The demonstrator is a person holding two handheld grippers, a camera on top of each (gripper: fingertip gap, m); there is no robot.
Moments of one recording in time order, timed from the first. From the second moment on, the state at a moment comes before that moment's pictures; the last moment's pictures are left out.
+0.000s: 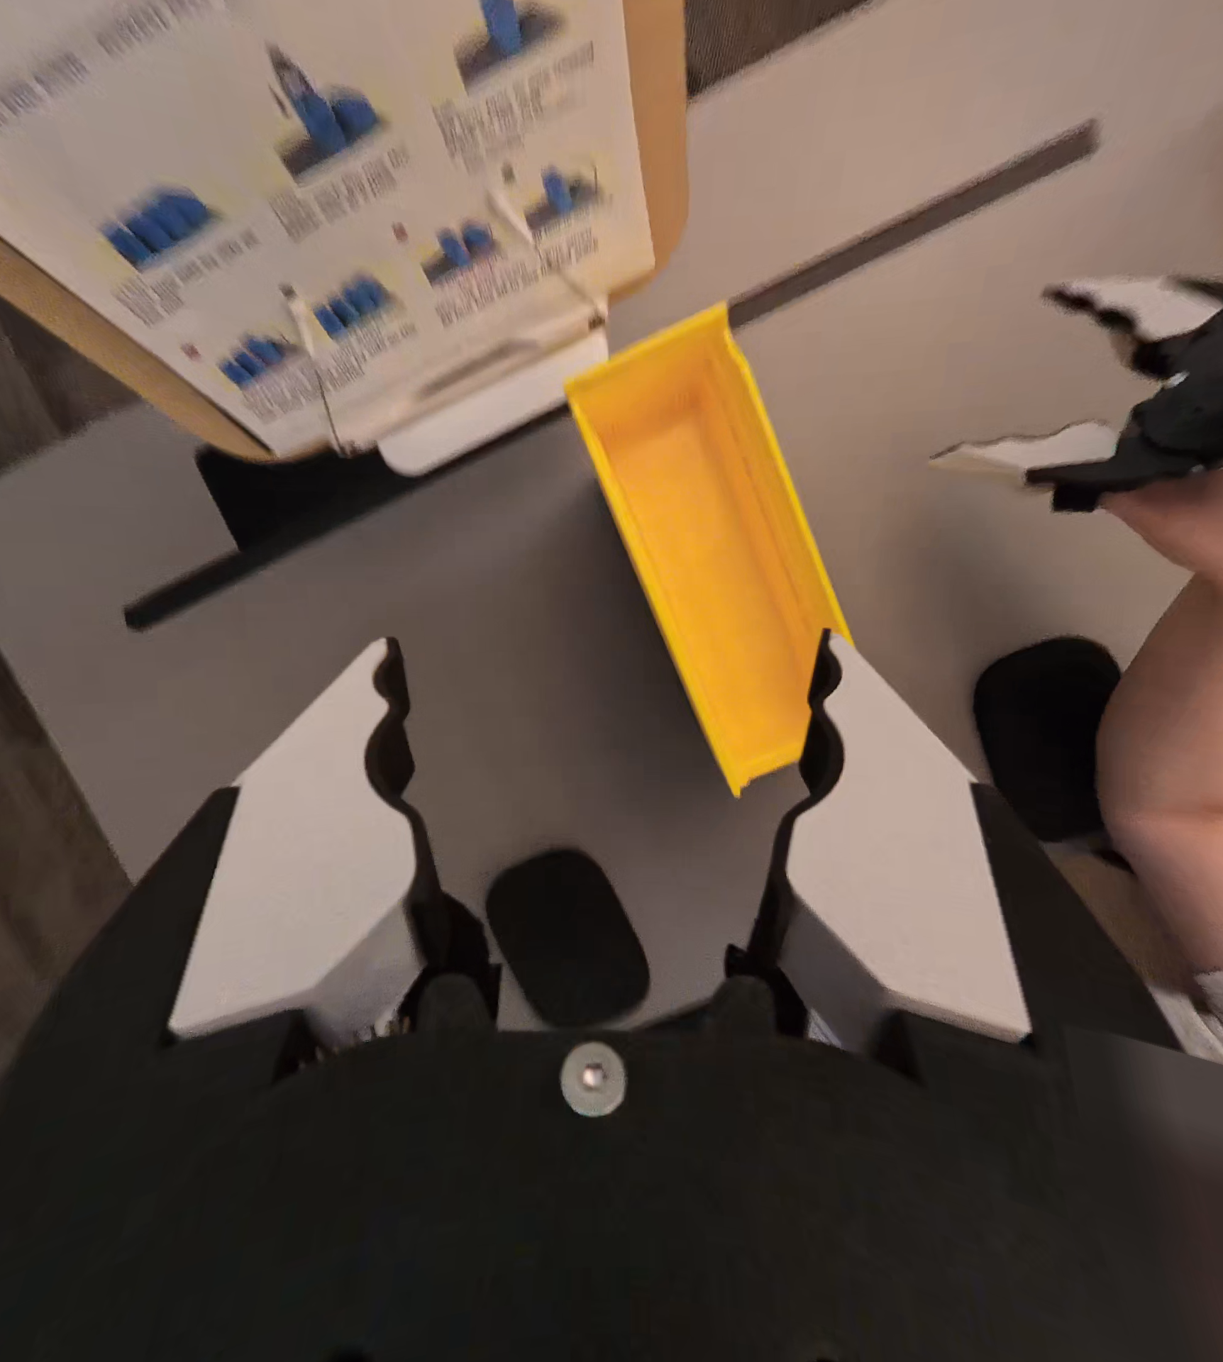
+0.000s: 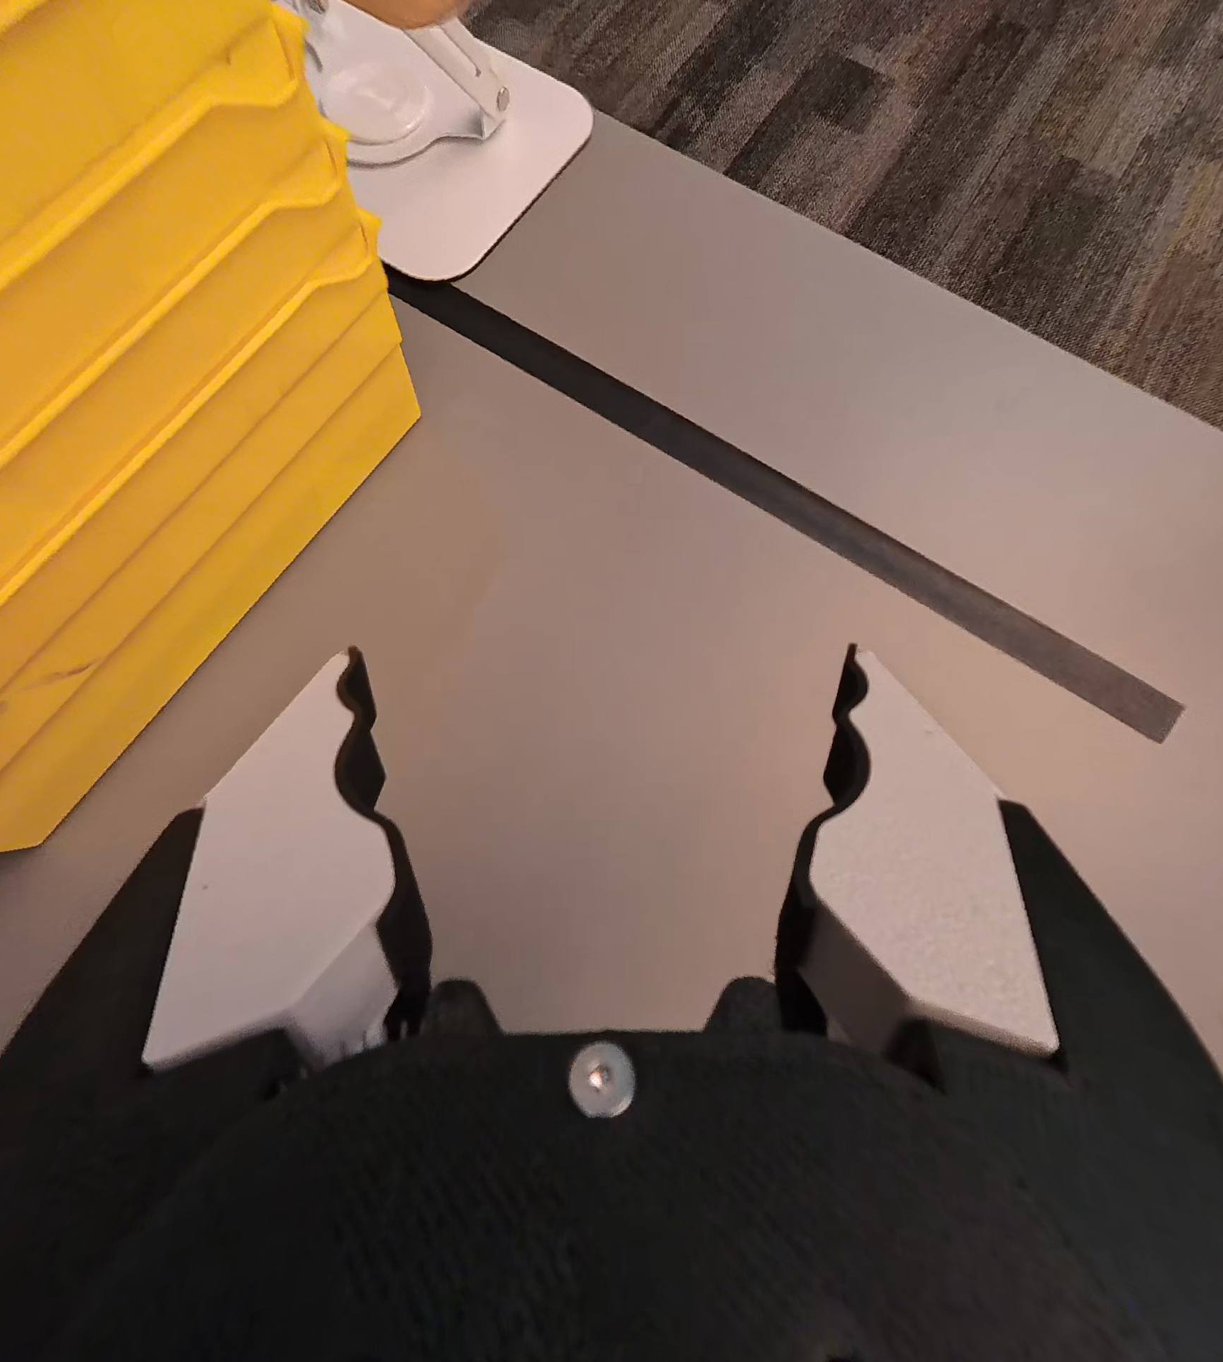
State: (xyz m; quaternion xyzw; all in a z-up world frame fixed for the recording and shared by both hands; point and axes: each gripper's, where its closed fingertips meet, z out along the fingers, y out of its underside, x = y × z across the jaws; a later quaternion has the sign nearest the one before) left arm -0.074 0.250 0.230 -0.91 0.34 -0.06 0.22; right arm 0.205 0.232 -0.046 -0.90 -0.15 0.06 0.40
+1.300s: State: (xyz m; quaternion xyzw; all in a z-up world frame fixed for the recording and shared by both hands) left arm -0.185 0.223 0.213 -0.44 0.33 -0.39 0.74; right arm 0.018 0.188 0.052 -0.90 -0.07 0.06 0.42
